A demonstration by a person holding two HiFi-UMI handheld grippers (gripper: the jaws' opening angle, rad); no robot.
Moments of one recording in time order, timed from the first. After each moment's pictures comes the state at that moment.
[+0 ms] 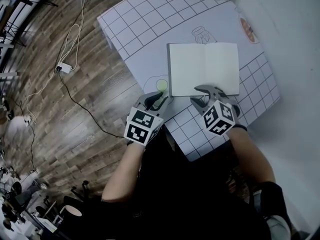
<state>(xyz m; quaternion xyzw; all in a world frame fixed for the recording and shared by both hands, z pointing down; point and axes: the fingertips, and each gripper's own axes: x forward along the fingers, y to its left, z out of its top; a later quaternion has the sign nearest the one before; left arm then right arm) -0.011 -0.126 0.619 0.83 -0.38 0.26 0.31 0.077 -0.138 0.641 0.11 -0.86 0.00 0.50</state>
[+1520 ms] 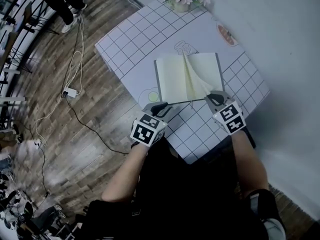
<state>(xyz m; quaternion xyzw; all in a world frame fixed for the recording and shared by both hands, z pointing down) 0.049 -0.119 0.586 0.86 -0.31 0.30 0.28 0.177 -0.165 0.588 0.31 -0.87 0.13 0.37</state>
